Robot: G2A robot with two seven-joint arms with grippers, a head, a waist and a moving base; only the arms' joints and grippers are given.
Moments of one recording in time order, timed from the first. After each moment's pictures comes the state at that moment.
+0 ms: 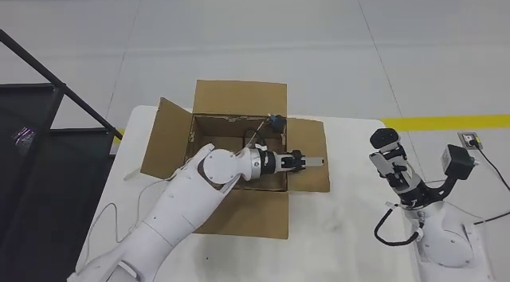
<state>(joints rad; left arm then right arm) 0.40 -1.42 -0.66 -0.91 -0.15 -0.39 -0.76 -1.21 -1.31 1.71 -1.65 -0.41 -0.85 0.26</state>
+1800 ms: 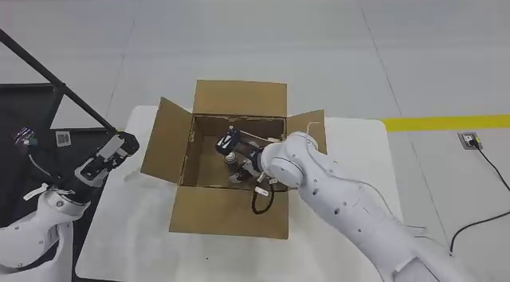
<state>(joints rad) 1.20 -1.14 -1.88 -1.65 -0.23 -0.45 -0.83 -0.33 -1.50 0.62 -1.01 -0.90 -0.26 0.90</state>
